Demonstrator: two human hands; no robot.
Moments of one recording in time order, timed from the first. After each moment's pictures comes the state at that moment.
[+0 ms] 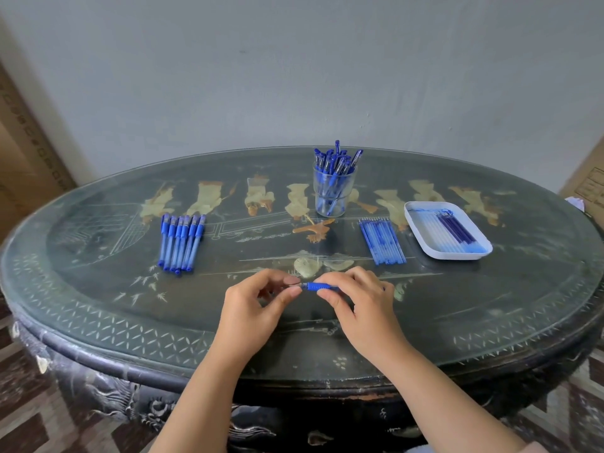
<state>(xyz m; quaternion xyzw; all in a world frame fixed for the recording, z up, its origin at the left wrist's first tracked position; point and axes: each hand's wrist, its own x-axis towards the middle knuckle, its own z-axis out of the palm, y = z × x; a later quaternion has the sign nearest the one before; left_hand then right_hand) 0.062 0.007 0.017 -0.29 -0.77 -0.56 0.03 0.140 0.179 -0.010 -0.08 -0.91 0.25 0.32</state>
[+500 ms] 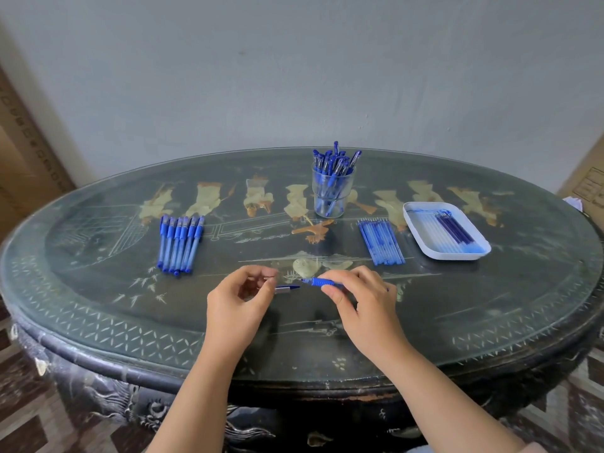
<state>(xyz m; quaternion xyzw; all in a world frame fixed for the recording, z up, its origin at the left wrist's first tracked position) 0.058 0.003 0.019 -0.16 -0.77 -0.62 0.01 0.139 0.181 -0.009 -0.10 -0.90 0.27 0.32</state>
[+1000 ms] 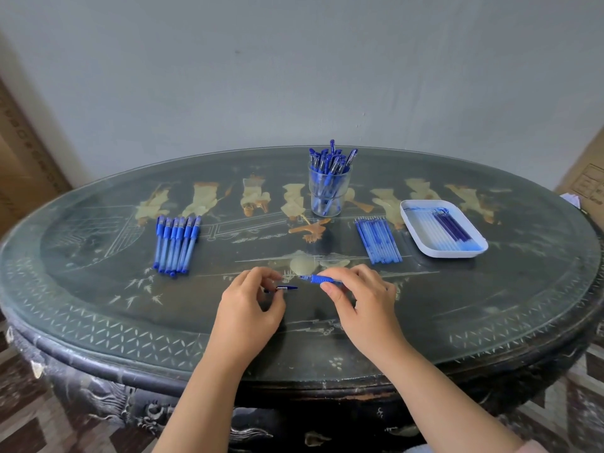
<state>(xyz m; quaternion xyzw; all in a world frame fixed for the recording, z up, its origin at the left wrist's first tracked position) 0.059 0.008 0.010 -0.29 -0.85 -0.43 0.10 0.140 0.183 -0.012 -0.11 -0.89 0.27 0.34</state>
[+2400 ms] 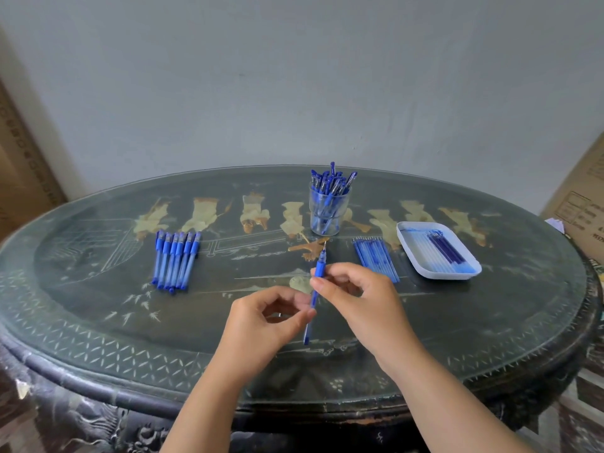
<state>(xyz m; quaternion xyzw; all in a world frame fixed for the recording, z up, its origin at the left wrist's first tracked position) 0.075 0.011 0.046 -0.28 -0.72 -0.63 -0.10 0.149 0.155 0.080 -0.15 -0.79 0.55 0.22</state>
